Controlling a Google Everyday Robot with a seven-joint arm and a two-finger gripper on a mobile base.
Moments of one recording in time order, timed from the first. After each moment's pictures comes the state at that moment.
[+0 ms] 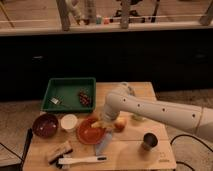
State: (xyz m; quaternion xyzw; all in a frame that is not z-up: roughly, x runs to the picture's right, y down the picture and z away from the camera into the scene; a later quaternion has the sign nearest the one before) arm -0.011 0.183 0.766 -0.29 -0.20 -0.12 0.93
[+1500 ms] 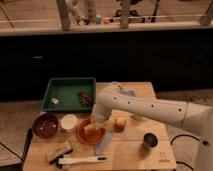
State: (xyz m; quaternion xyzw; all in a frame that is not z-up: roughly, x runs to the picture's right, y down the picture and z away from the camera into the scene) arm -0.053 0.193 0.769 -0.31 -0.23 -0.16 0.91
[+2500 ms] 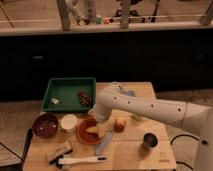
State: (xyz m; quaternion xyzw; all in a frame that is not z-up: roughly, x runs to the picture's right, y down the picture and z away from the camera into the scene) arm -0.052 0.193 0.770 -0.31 -0.23 -0.16 0.91
